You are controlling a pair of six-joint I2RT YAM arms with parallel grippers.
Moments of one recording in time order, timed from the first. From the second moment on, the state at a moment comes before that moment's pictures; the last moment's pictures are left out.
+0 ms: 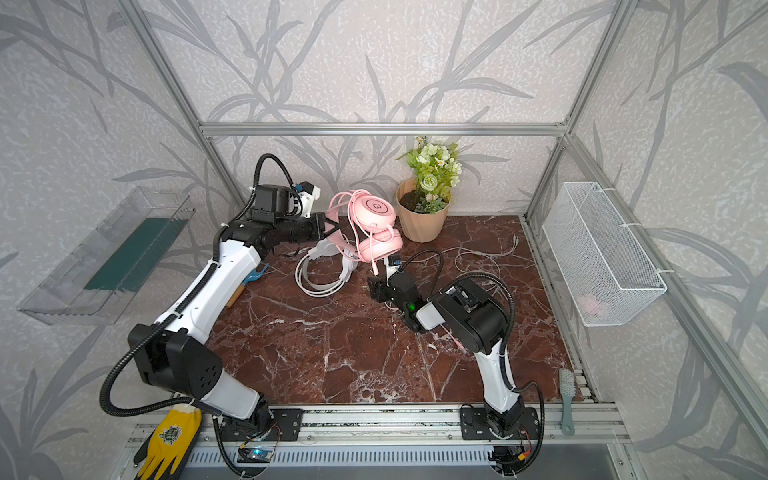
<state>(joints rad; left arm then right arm) -0.22 1.57 1.59 -0.64 0.49 -0.34 0.69 2.08 0.89 0.85 0.07 0.43</state>
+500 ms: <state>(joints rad) -0.21 1.57 1.59 -0.65 0.46 -0.34 0.70 2.09 0.85 0.83 0.06 0.45</state>
